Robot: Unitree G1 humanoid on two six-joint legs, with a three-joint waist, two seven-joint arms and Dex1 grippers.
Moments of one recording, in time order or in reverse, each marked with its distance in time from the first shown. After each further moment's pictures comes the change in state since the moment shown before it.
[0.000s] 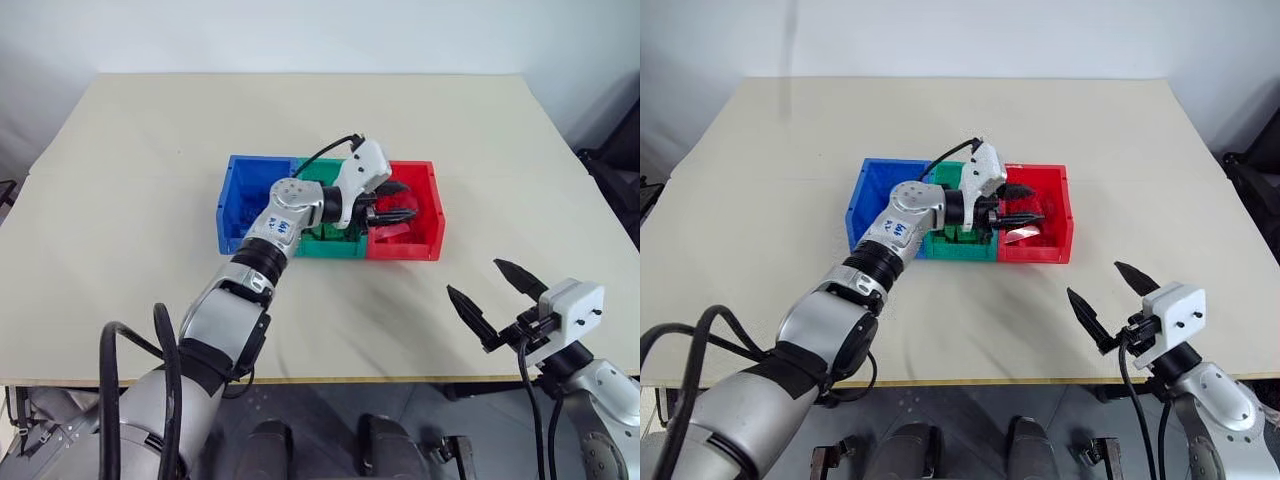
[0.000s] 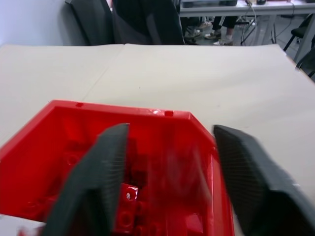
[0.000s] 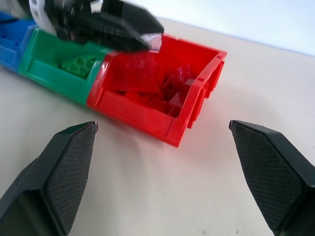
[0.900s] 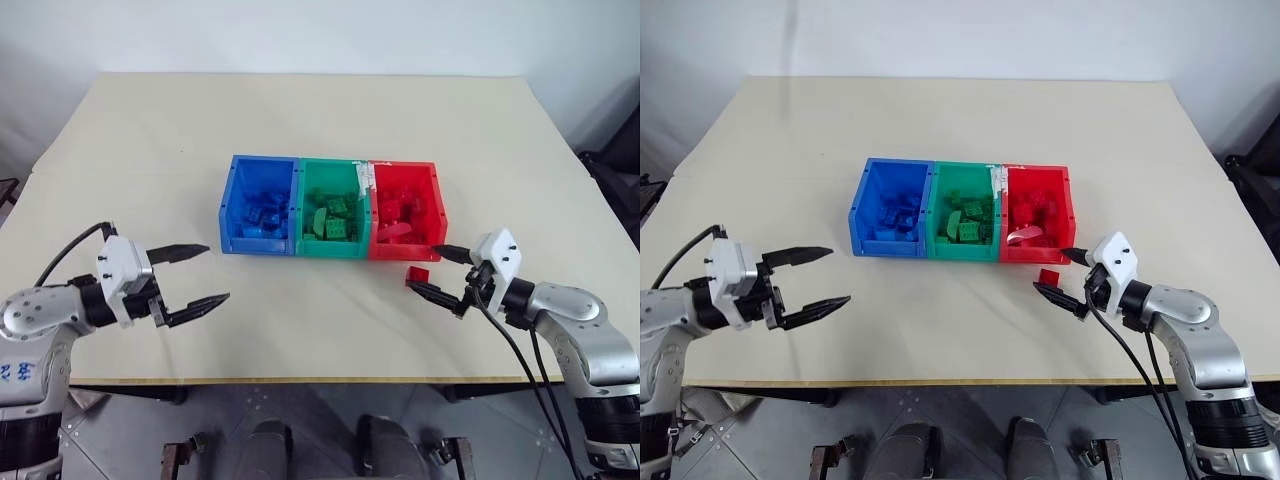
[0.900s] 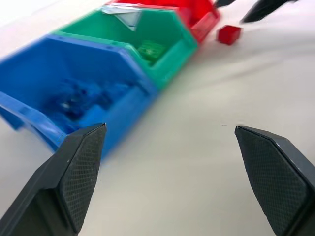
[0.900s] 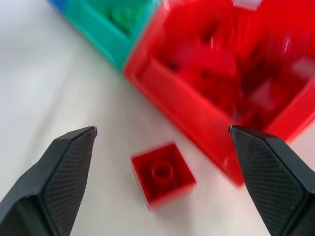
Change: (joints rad) left arm 1.190 0.695 0.527 -1.342 -0.368 0.393 -0.173; right arm -0.501 -0.245 0.267 0.458 -0.041 0.220 0.303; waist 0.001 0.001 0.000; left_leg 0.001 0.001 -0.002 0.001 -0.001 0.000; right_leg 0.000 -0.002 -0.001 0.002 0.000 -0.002
